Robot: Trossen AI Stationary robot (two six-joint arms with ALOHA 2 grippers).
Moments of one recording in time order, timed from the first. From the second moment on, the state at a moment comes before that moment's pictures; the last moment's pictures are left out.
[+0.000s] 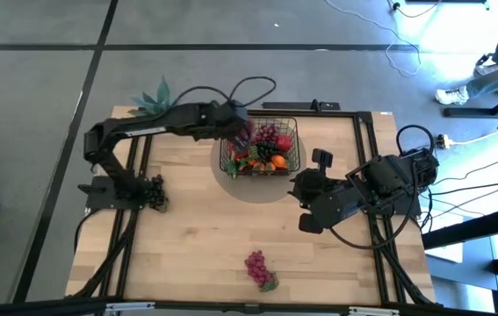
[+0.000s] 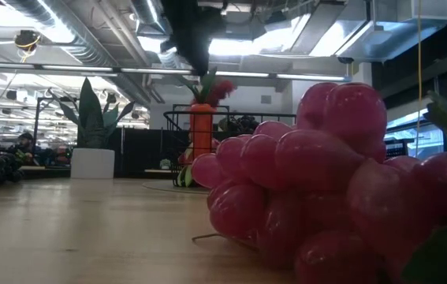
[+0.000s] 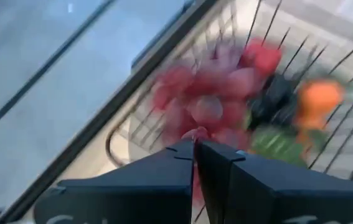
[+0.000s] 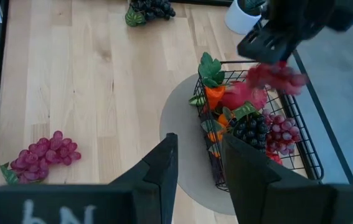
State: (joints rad) left arm 0.25 1.65 1.62 -0.82 -0.44 -0.27; right arm 0.50 1.78 2.32 -1.57 0.59 0.43
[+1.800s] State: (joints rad) left arm 0.18 1.54 1.72 -1.01 -0.40 -0.24; right arm 0.50 1.78 2.32 -1.57 0.59 0.42
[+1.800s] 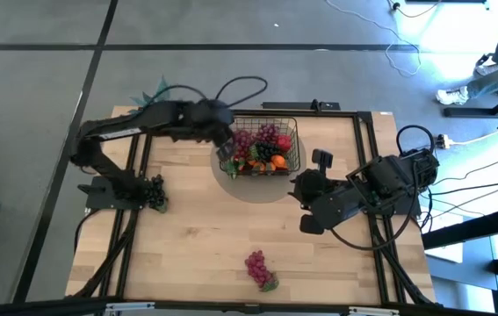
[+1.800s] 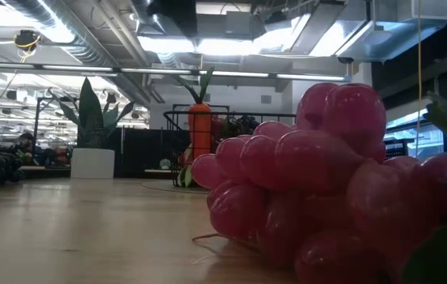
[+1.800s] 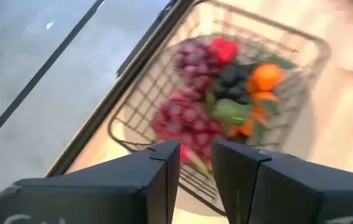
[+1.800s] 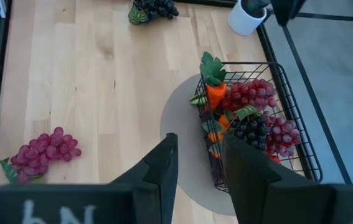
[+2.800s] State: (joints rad) left arm -0.59 1.44 1.72 -1.37 -0.47 -1.07; right arm 0.51 1.79 1.98 -1.34 0.02 0.59
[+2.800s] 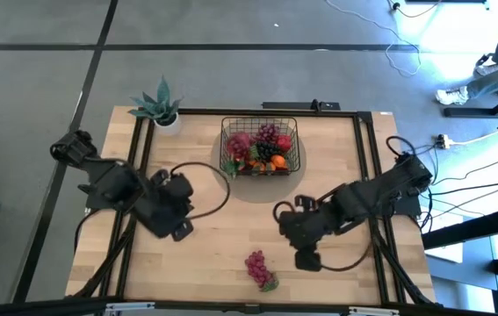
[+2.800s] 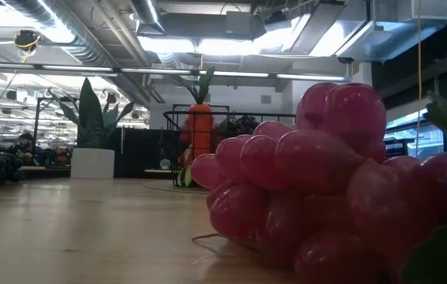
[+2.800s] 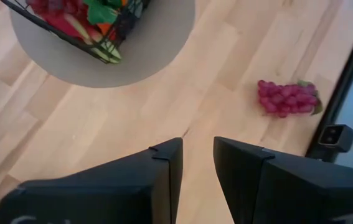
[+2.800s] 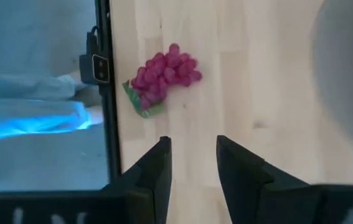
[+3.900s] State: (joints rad) left arm -0.68 1.44 1.72 -1.38 -0.51 -1.12; right arm 0.49 1.79 1.20 -0.28 -0.03 1.07
